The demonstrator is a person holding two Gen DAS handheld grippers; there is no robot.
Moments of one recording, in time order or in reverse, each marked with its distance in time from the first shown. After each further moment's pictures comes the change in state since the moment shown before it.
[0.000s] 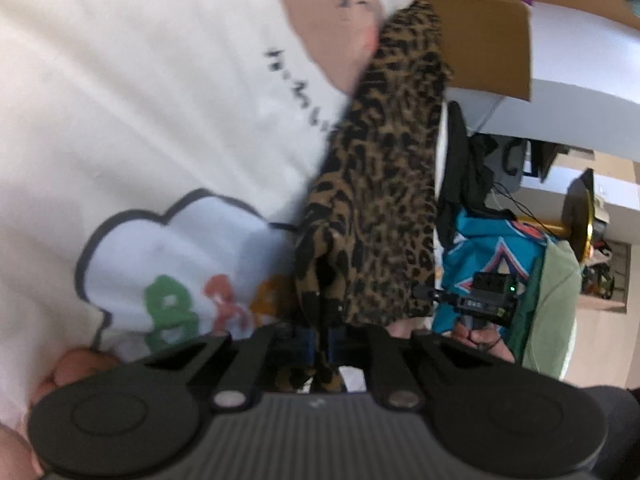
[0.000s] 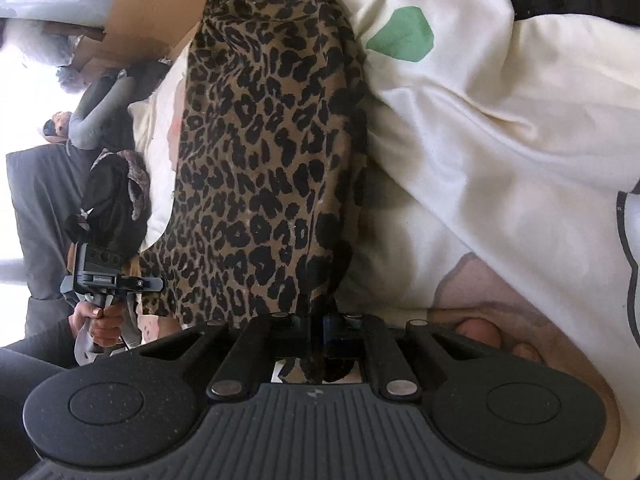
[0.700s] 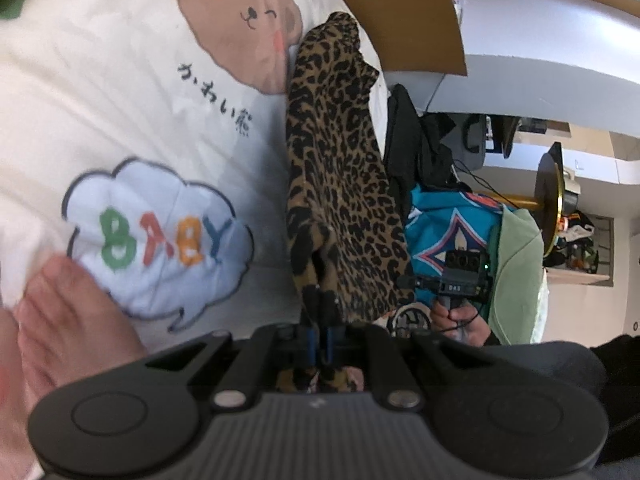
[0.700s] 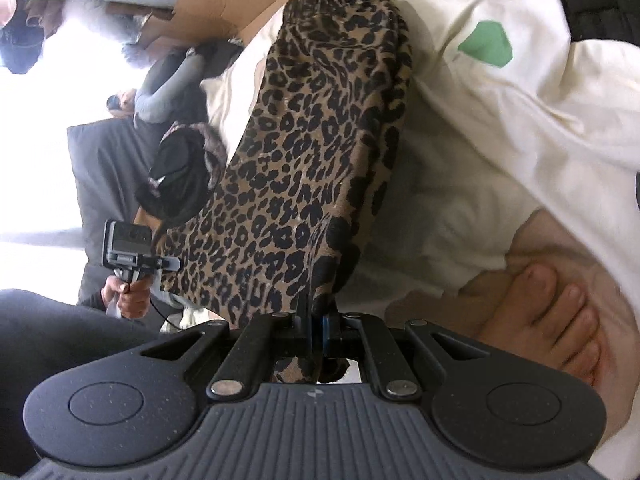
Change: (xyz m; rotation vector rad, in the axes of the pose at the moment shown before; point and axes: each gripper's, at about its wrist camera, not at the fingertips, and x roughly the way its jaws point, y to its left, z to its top) left arm -0.056 -0.060 -0.043 0.049 0.026 -0.032; right arm -0.058 0.024 -0.009 -0.053 0.088 0.165
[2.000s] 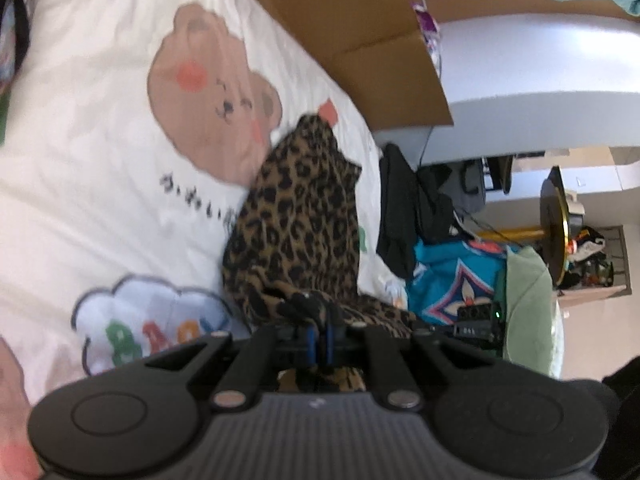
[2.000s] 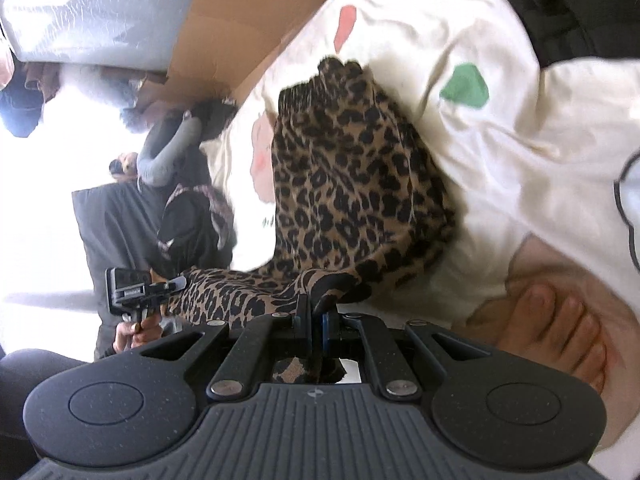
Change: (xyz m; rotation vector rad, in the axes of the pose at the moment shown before) left arm -0.016 -0.028 0.040 0.087 -0.207 0.054; right arm -0.008 0.011 0.010 0.096 -0.206 0.009
